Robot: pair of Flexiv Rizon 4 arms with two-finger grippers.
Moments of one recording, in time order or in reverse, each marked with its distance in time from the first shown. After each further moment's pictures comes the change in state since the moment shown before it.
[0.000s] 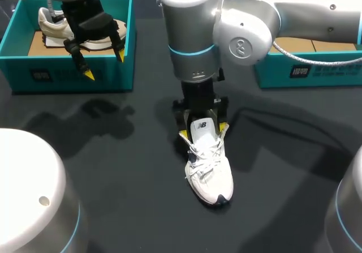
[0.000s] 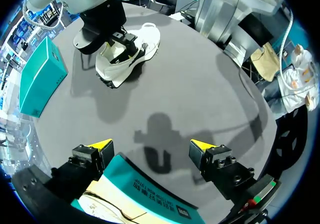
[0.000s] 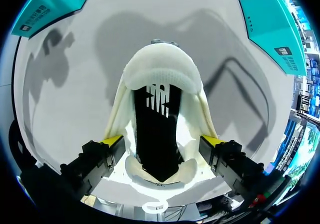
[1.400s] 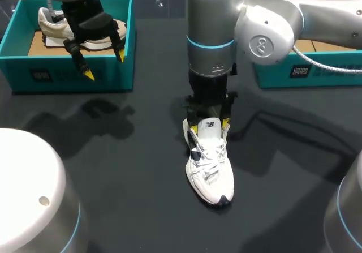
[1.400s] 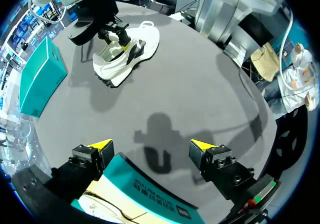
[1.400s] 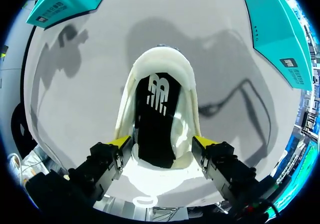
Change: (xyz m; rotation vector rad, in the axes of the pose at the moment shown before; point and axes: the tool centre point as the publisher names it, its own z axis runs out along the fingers) left arm 0.000 0.000 0.000 0.000 0.000 0.000; right arm -0.016 -0.002 -0.013 -0.028 0.081 -0.114
